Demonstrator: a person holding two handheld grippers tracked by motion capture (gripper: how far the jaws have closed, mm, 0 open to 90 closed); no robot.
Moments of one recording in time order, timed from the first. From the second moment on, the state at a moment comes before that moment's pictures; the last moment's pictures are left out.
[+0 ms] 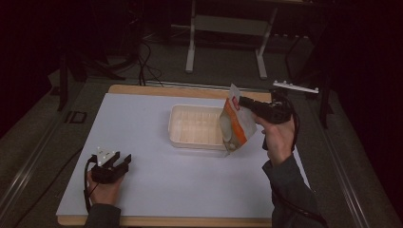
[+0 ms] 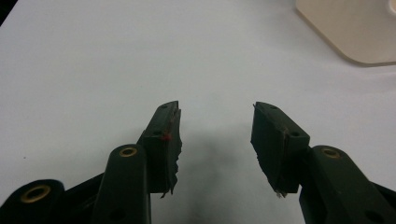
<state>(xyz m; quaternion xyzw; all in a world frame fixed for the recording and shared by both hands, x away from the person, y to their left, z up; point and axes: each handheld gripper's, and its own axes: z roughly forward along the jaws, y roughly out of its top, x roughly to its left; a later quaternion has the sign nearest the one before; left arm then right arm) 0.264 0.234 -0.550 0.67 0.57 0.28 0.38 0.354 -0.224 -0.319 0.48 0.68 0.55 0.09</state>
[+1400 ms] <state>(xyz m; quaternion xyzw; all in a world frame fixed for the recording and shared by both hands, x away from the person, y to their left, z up) 0.264 0.235 -0.550 0.67 0.57 0.27 0.39 0.404 -0.202 -0.343 0.51 0.64 0.56 0.12</state>
